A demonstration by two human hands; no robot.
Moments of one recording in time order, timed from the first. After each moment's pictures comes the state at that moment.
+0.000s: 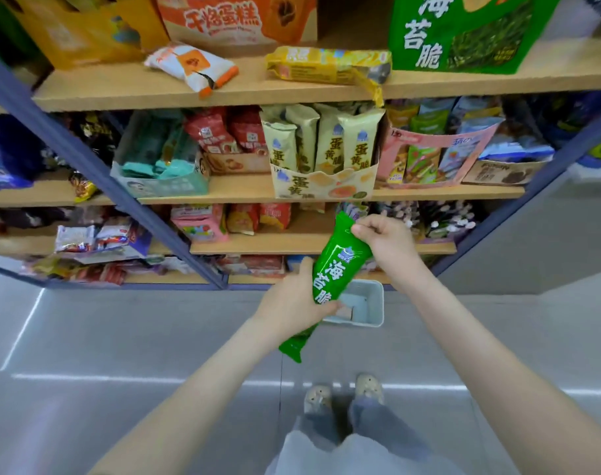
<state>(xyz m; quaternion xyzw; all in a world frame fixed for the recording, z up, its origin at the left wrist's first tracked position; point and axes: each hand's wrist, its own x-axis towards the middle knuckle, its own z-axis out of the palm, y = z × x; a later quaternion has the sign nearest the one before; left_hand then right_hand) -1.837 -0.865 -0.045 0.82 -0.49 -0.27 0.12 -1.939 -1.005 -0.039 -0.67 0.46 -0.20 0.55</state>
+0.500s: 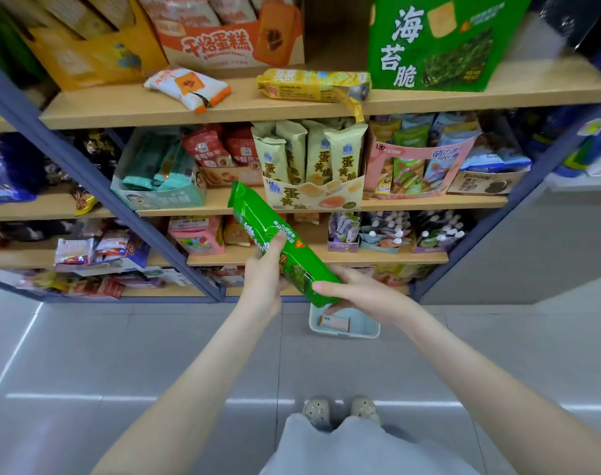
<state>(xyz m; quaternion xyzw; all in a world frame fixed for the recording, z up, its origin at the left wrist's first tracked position) -1.824 -0.890 -0.036 0.64 0.00 -0.41 0.66 -1.961 -0.979 -0.063 -0.65 0.28 0.05 0.71</state>
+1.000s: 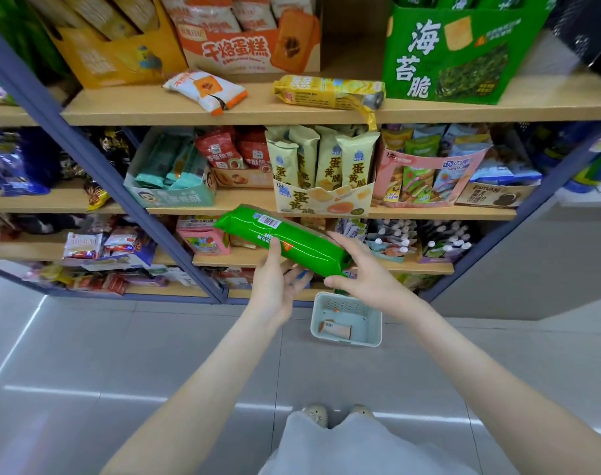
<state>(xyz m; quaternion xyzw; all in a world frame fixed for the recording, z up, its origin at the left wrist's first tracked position) -1.825 -0.885 -0.046 0.52 0.08 -0.45 0.72 -1.955 -0.990 -0.048 -0.82 0.27 -0.09 0.49</state>
